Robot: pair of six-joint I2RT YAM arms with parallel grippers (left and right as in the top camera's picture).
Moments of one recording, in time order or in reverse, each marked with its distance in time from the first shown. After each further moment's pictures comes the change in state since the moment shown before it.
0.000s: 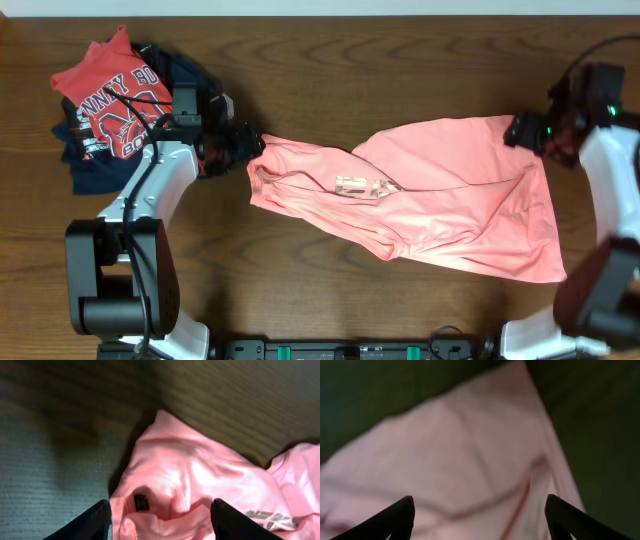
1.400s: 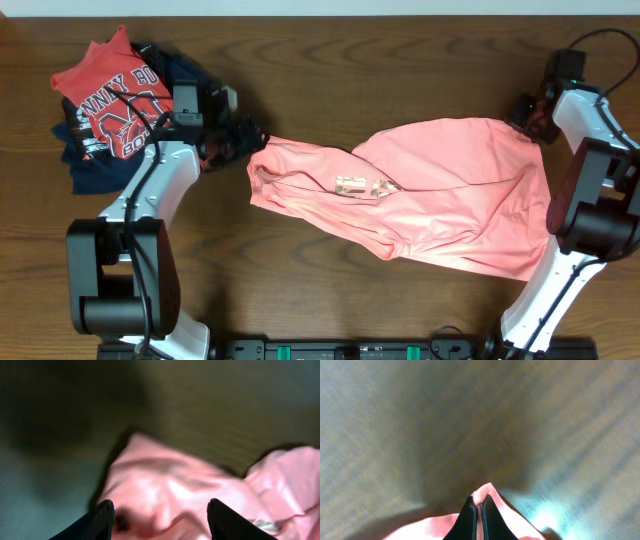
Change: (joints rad) left arm -0.018 0.000 0.000 0.121 0.053 -0.008; right arm -0.012 0.439 0.221 0.155 0.120 0.211
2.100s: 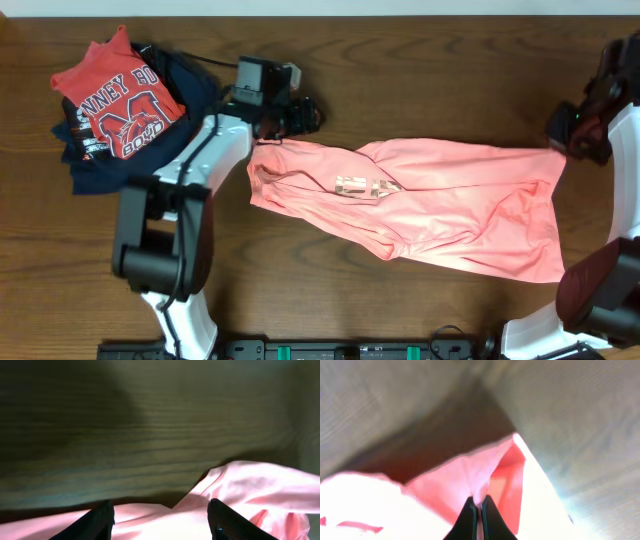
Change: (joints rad) left arm -0.219 0.225 0.233 0.059 0.051 -0.003; right arm -0.026 -0.462 0.005 -0.597 0.020 -0.056
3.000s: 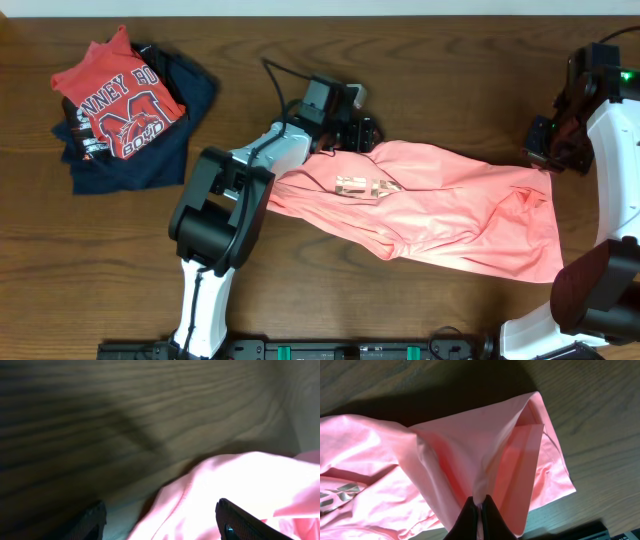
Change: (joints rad) left arm -0.216 0.218 0.076 0.210 0.047 0.003; right arm 0.089 0.000 0.000 -0.132 0.000 0.000
